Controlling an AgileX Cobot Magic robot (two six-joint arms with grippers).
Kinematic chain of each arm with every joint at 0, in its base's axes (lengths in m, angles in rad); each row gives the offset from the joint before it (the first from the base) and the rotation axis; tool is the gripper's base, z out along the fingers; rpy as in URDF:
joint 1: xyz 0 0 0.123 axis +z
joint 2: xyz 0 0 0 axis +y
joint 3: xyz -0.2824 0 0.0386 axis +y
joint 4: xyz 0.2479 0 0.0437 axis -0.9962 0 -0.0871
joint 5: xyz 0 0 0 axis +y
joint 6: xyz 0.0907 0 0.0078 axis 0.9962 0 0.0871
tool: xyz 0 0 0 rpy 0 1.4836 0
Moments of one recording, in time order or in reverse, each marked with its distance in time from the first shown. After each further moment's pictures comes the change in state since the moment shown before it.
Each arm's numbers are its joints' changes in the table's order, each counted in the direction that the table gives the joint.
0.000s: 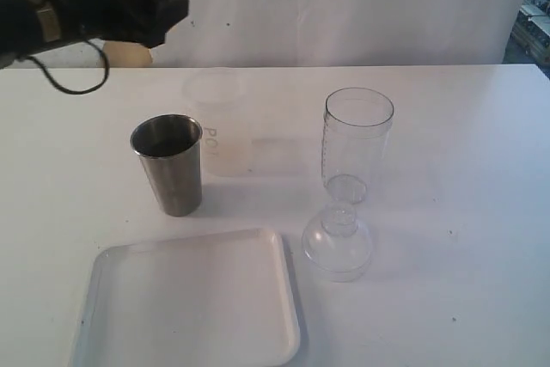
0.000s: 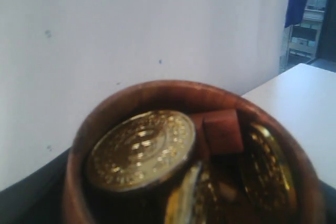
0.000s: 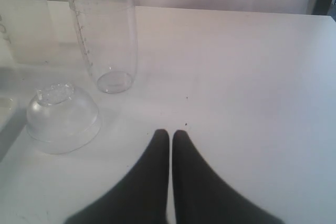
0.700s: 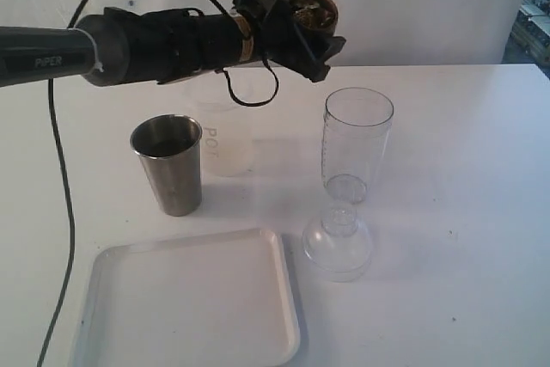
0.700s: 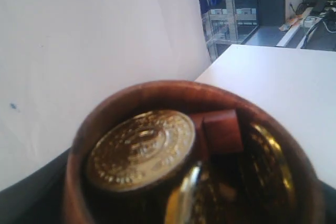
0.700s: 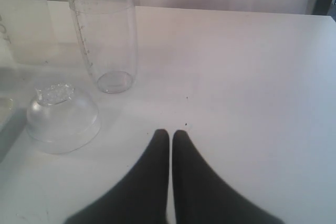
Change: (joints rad) left arm -0.330 0.471 -0.580 -0.089 0.194 0.034; right arm 0.000 0.000 0.000 0.000 0.000 0.000
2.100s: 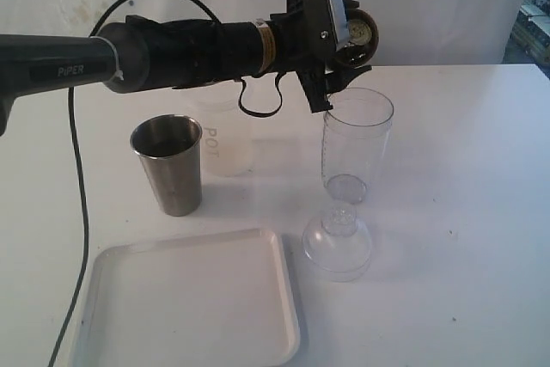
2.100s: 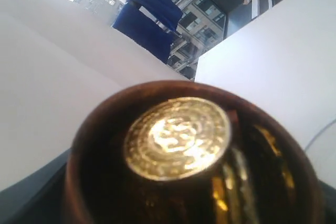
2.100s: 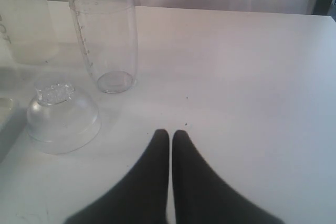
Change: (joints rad) left arm -0.038 0.028 -0.034 -0.135 -0.142 0.545; right arm 0.000 0.000 0.000 0.000 0.000 0.000
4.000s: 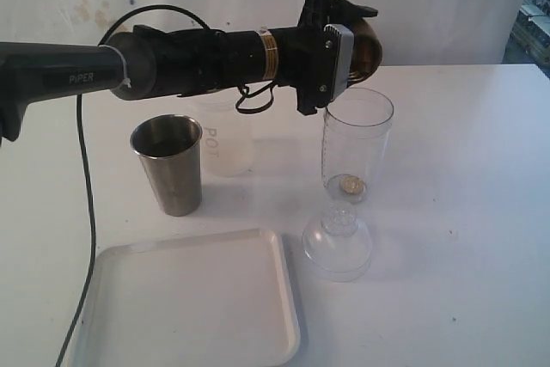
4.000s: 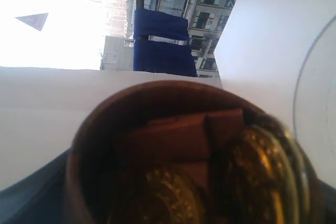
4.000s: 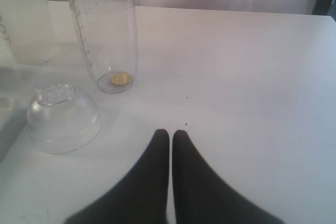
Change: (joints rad) left arm 0.000 0.029 -0.009 0.045 -0.064 0.568; right arm 0.000 0.000 0.000 0.000 0.000 0.000
